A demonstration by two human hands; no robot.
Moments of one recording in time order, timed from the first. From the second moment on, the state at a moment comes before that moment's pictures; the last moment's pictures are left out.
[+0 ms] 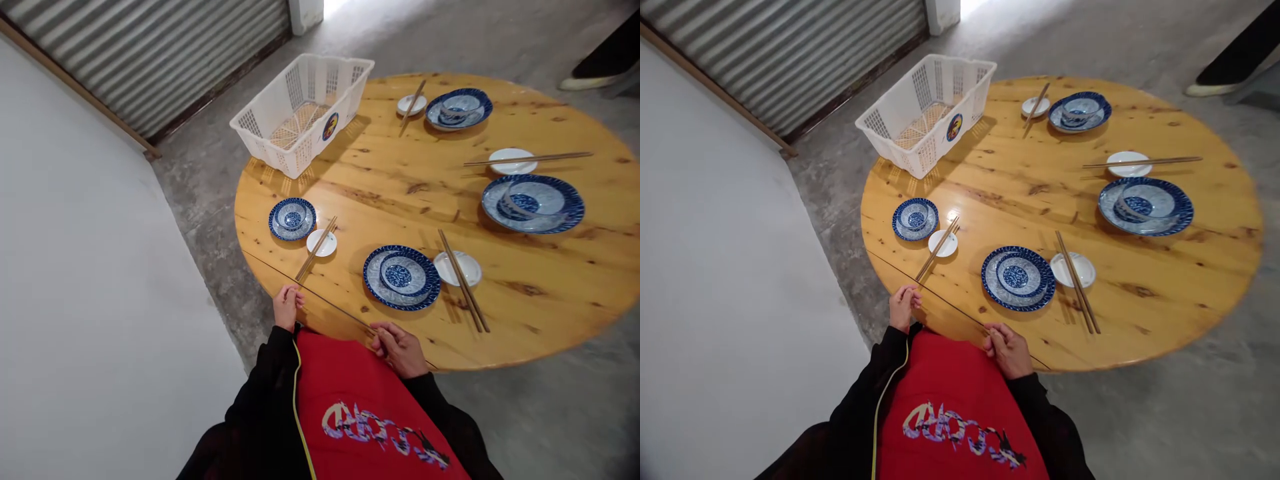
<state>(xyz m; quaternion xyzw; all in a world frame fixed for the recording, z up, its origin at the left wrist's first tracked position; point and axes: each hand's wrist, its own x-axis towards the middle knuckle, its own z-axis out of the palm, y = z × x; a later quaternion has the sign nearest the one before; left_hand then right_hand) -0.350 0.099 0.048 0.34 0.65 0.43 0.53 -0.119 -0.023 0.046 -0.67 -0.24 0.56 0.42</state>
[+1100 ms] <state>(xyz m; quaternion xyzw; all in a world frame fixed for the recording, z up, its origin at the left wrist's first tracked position) -0.374 0.345 0.069 0.60 0.74 0.13 0.27 -0.132 -0.015 0.062 -0.74 -0.18 0.50 0.40</state>
